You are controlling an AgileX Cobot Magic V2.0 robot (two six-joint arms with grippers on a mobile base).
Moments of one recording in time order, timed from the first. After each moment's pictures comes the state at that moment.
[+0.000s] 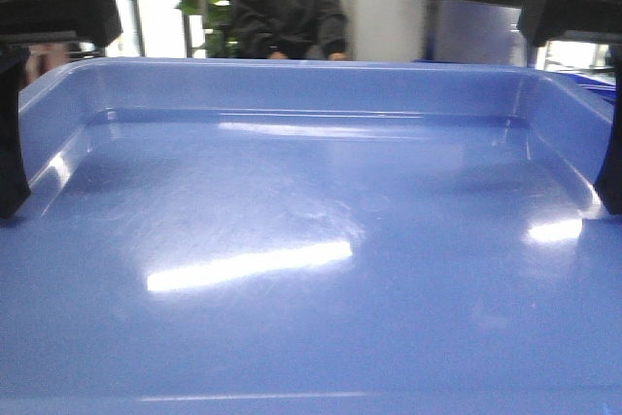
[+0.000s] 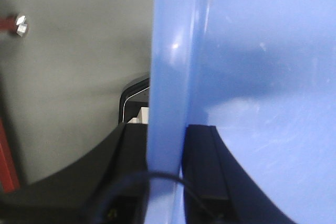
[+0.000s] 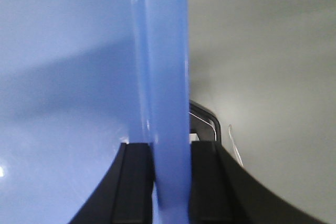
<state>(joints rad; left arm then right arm) -0.78 1.32 -1.03 0.10 1.17 -0.81 0.60 1.20 -0.89 -0.07 1.02 0.76</state>
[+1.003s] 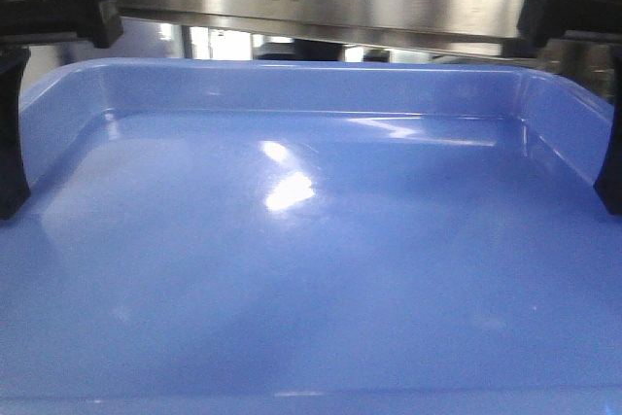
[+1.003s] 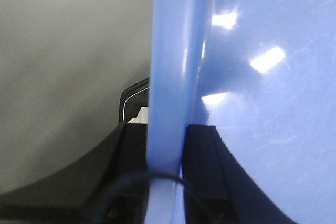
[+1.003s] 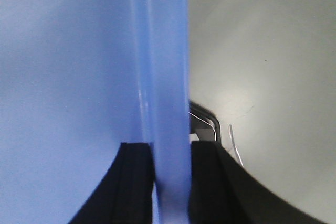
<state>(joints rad) -0.78 1.32 -1.03 0.10 1.17 -0.81 0.60 1.20 -0.89 -0.07 1.02 0.76</state>
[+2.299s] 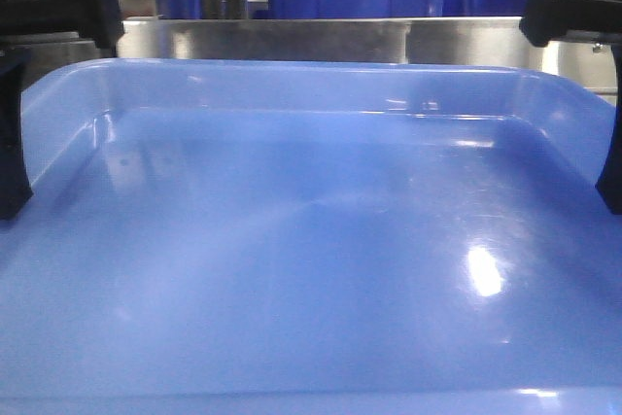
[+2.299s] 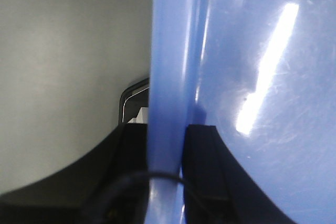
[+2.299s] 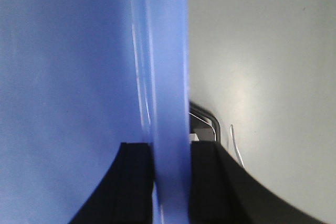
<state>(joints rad) -0.78 1.32 -1.03 0.10 1.17 -0.81 0.60 1.20 -0.89 -0.07 1.02 0.76</state>
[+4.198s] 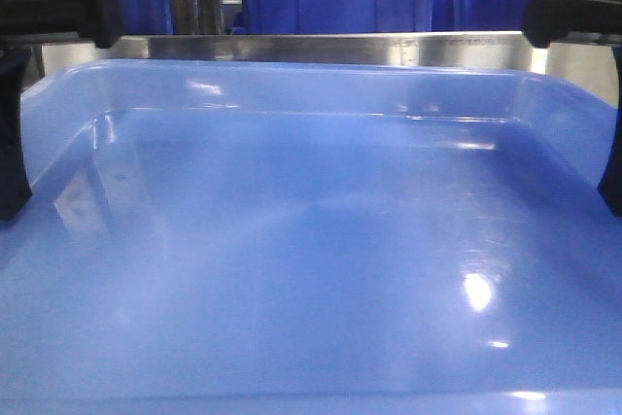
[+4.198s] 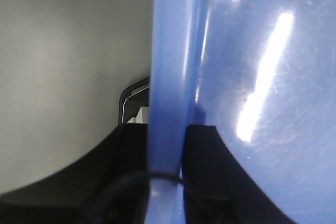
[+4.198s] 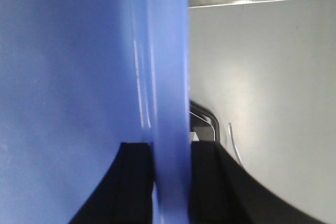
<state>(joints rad) -0.78 1.32 -1.03 0.10 1.17 -0.81 0.60 1.20 -0.89 -0.07 1.03 0.76</state>
